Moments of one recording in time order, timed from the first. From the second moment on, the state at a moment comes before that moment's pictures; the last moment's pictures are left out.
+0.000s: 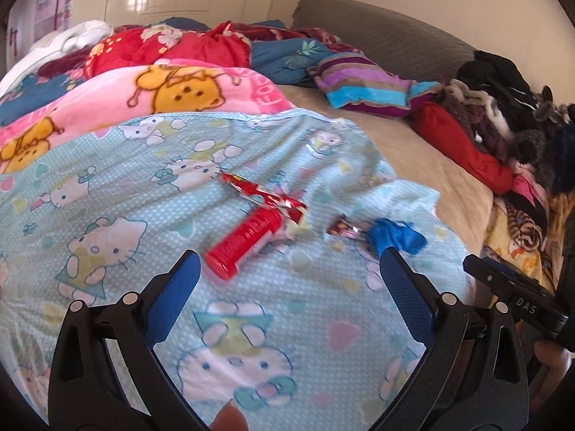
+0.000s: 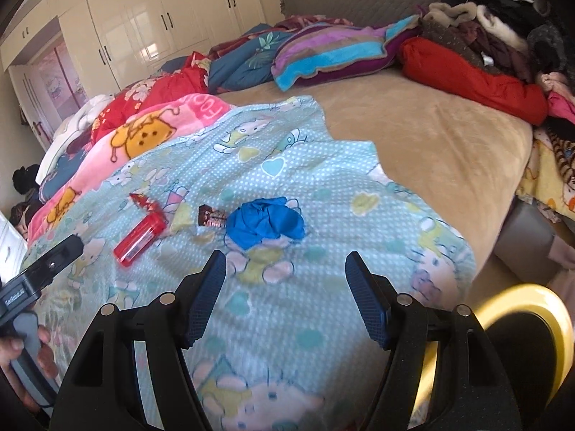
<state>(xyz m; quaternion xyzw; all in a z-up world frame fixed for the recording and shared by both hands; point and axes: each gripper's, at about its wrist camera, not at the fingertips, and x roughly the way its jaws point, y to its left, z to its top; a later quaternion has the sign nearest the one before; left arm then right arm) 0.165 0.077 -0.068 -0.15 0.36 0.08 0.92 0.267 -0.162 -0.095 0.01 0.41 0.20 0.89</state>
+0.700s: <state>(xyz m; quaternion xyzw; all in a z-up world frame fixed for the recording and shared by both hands) 0.272 0.147 -0.121 -0.28 0.41 0.10 0.86 0.331 -0.116 -0.143 -0.01 0.47 0.24 0.85</state>
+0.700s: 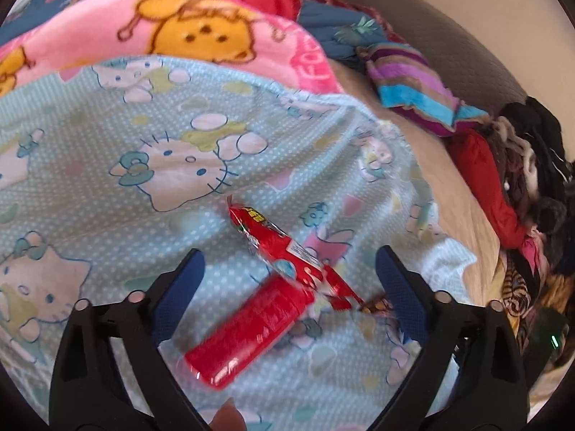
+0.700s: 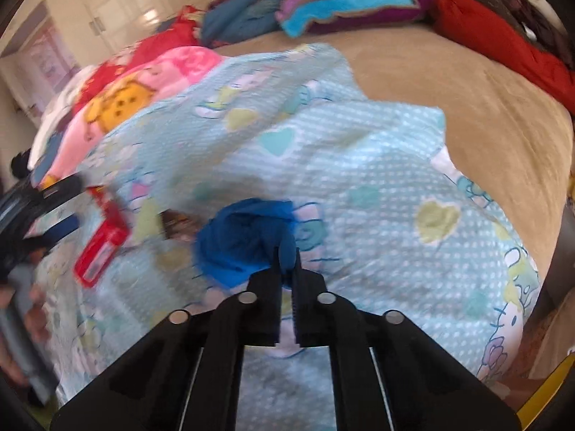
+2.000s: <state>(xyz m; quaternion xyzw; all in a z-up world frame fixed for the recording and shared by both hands) 0.177 0.021 -0.038 -0.19 0.34 -0.06 0.92 0.174 -0.222 -0.058 0.08 0.39 0.23 0.89</state>
